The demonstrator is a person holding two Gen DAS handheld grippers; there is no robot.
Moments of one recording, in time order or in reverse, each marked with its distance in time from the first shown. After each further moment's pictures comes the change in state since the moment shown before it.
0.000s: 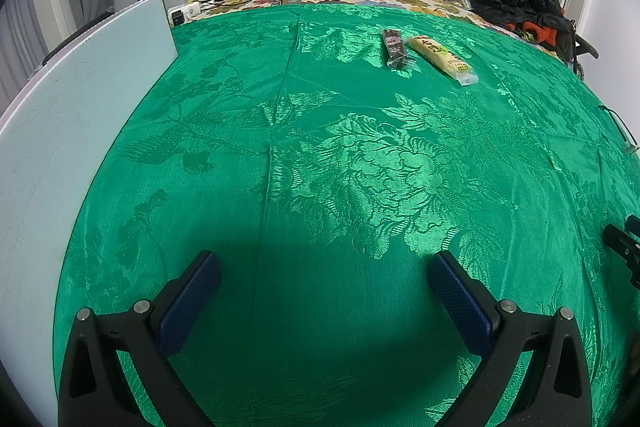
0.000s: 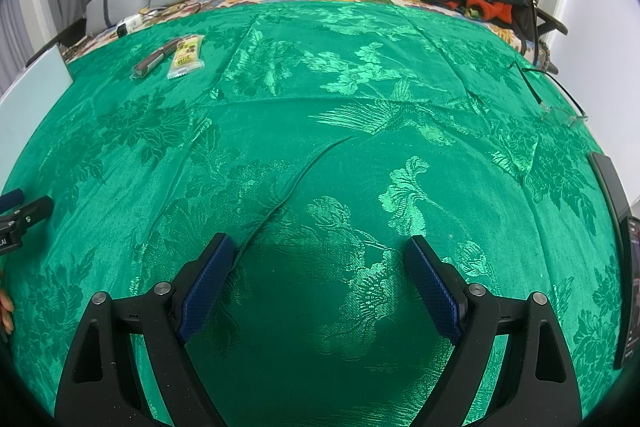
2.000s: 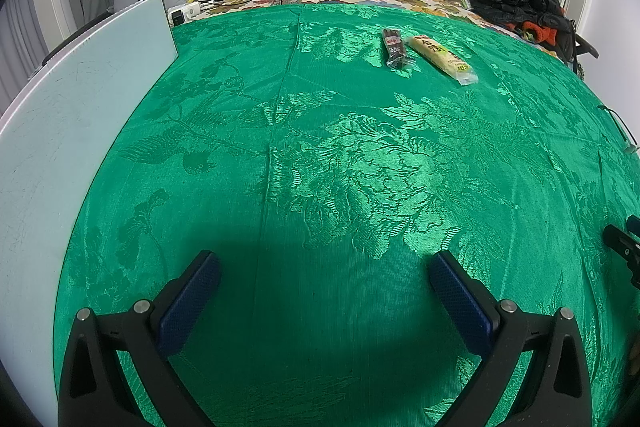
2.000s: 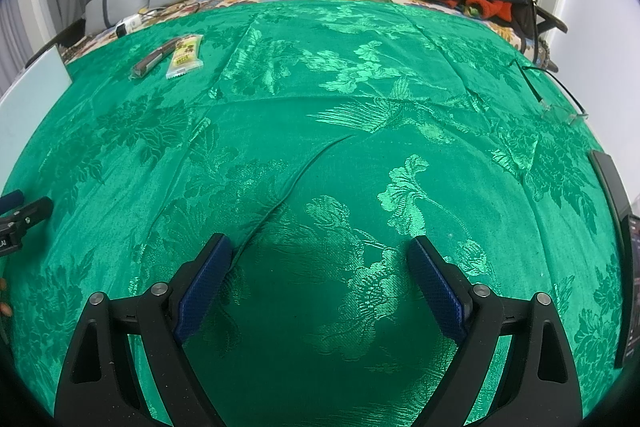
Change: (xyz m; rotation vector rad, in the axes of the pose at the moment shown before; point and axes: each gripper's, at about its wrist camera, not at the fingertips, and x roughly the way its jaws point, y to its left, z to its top) left arm 0.000 0.001 0.000 0.004 0.001 0.000; right arm 0.001 0.000 -0.002 0.006 0.004 0.001
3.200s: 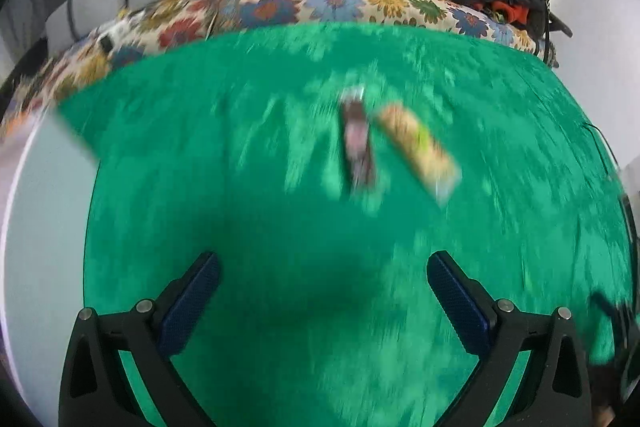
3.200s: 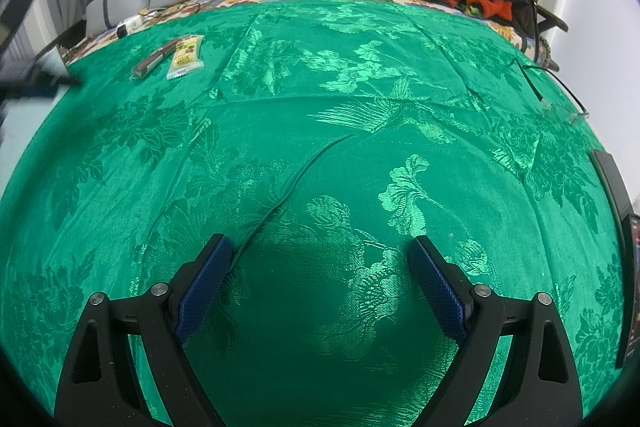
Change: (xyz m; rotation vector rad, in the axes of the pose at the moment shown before) left arm 0.043 -0.033 0.174 0.149 0.134 -0.117; right arm 0.000 0.001 0.000 0.001 0.000 0.003
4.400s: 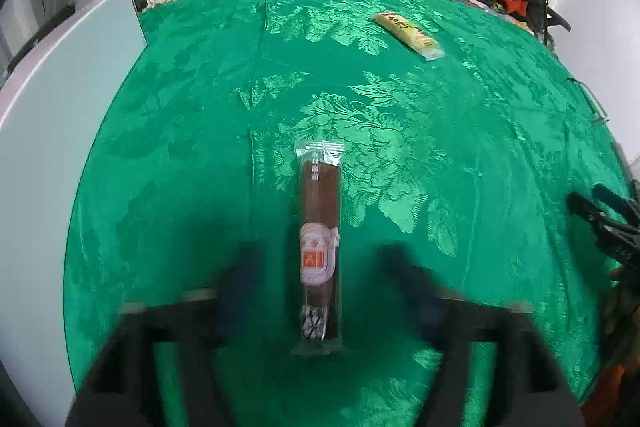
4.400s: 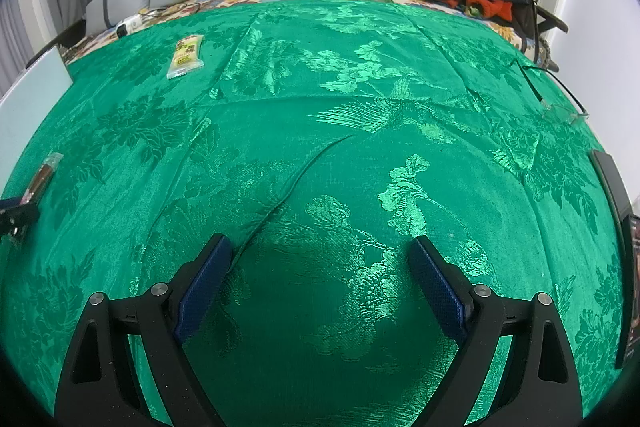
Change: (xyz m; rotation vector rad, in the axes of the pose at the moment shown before) left arm -0.040 0.001 -0.179 -0.074 -0.021 0.028; right arm 0.000 0.000 0.000 0.000 0.001 0.000
